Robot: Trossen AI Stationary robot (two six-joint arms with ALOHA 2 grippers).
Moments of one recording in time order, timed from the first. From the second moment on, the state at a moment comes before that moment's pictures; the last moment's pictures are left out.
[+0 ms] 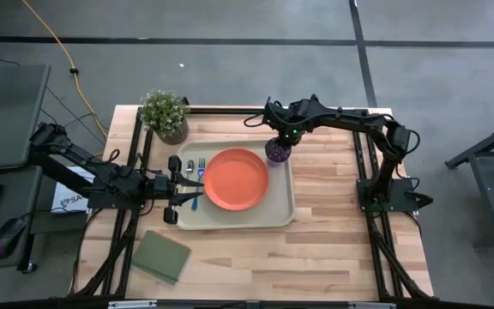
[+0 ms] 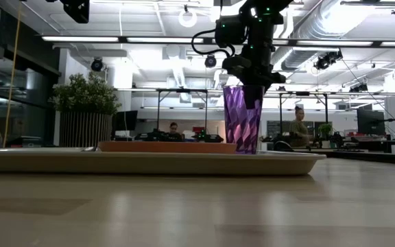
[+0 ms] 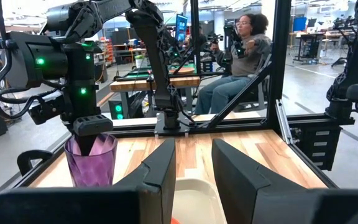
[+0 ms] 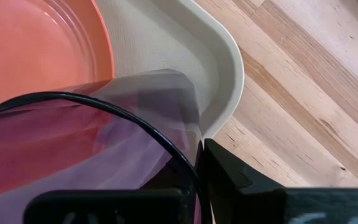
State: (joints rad) left arm -0.35 0.76 0.39 0.39 -0.48 0.08; right arm -0.38 1.81 1.56 -1.13 0.04 0.46
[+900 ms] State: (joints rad) left arm -0.35 0.76 0.39 0.39 -0.48 0.08; right arm -0.38 1.81 1.56 -1.13 0.05 0.46
